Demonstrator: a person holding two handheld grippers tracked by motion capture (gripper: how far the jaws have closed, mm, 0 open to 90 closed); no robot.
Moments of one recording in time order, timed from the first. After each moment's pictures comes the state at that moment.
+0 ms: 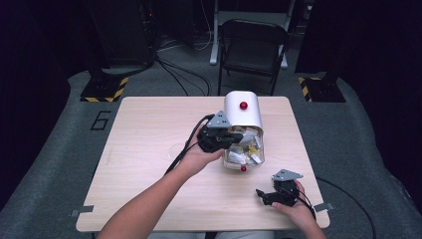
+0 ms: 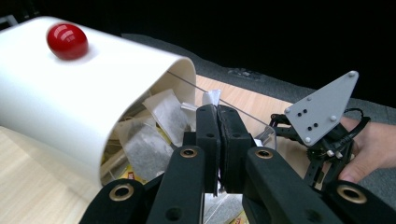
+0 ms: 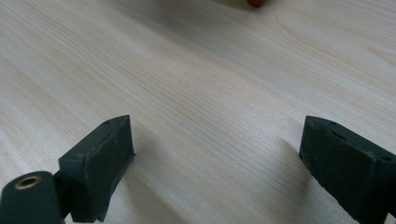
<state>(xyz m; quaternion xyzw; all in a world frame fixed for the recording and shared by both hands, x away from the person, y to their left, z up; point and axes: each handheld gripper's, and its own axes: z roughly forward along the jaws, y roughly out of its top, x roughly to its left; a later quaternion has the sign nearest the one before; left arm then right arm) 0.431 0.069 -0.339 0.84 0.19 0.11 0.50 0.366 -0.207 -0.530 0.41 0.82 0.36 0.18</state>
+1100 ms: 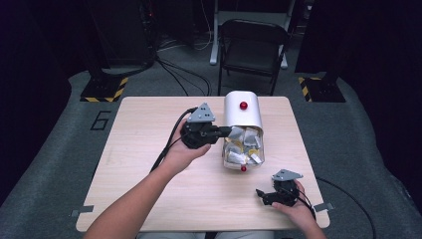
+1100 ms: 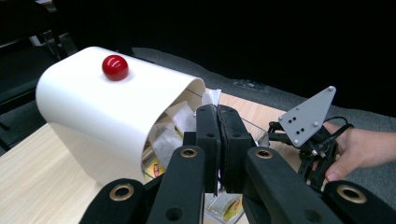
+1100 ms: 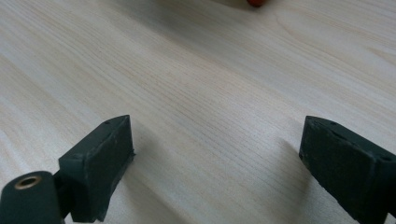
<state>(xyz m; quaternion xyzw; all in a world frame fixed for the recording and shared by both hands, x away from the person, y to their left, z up) 0.417 0.107 -0.307 0.82 0.19 0.13 0.52 0.366 -0.207 -0.530 0.41 0.82 0.36 0.18</state>
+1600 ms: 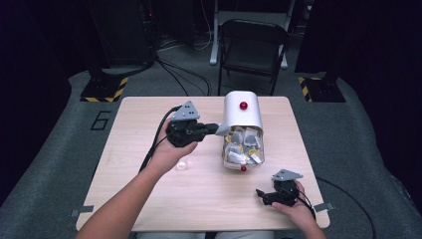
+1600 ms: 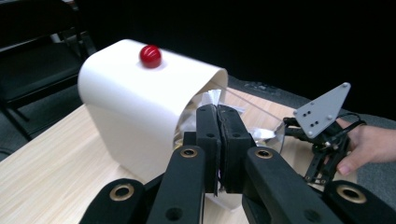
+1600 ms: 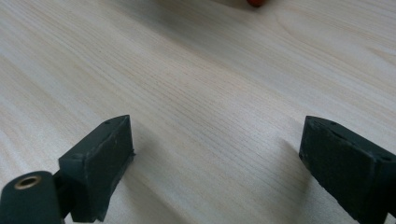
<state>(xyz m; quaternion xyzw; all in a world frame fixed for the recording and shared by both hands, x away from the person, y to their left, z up) 0.418 0.141 -0.305 0.81 0.22 0.14 0.52 0.366 -0.207 -0.530 0.41 0.82 0.36 0.18</state>
